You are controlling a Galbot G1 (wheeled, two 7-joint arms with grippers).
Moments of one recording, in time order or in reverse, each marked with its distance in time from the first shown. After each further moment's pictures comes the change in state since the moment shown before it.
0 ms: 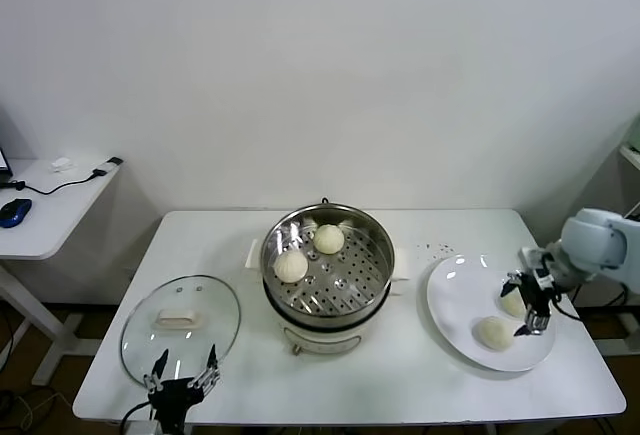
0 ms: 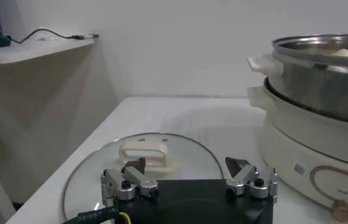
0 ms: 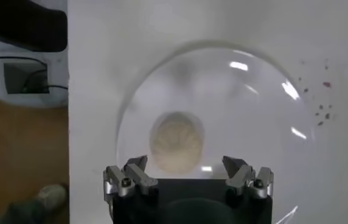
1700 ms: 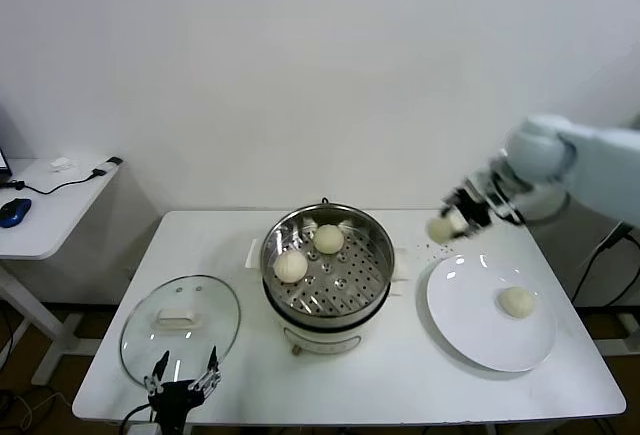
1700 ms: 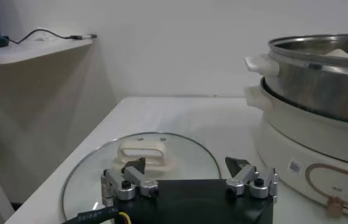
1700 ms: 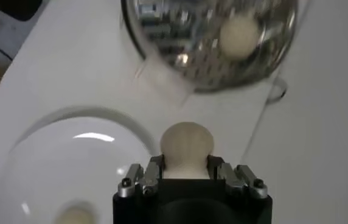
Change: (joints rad) left arm 0.015 0.006 0.008 -0.016 -0.002 -0.003 -0.002; right arm 0.397 0.344 0.113 0.118 -0.067 0.288 -0.156
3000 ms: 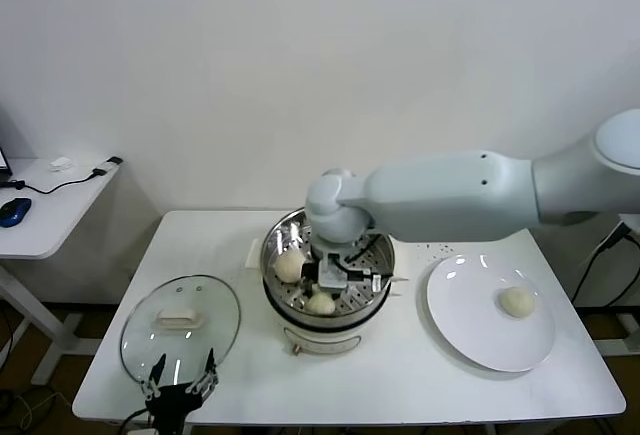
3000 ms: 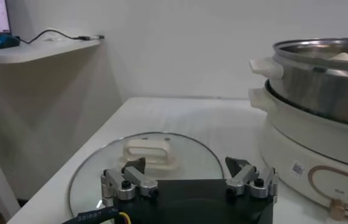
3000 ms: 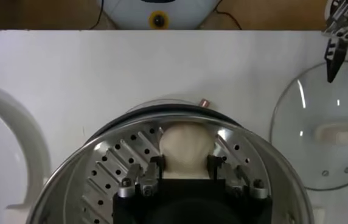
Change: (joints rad) left arm 0.019 -0.024 -0.003 -0.007 0.004 -0.022 -0.008; right arm -0.239 0.494 -0.026 -0.004 -0.325 0.232 0.054
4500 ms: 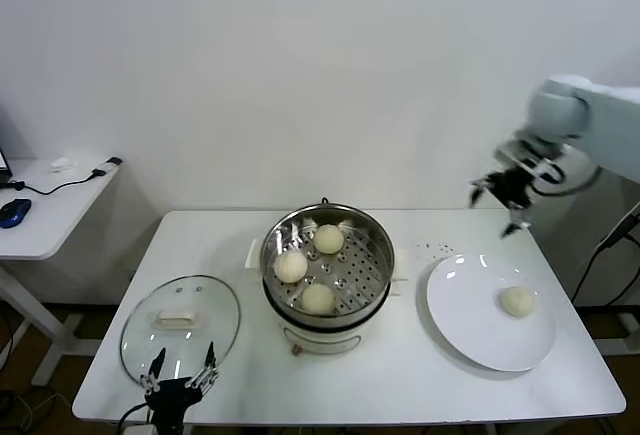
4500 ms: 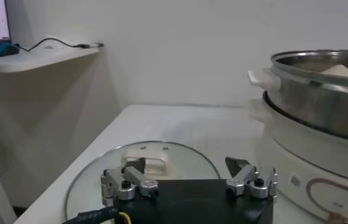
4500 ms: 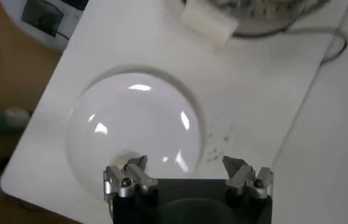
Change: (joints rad) left arm -0.013 0.001 0.000 -0.017 -0.009 0.001 0.003; right arm 0.132 -0.603 -0.116 -0.407 0.365 -0.101 -0.239
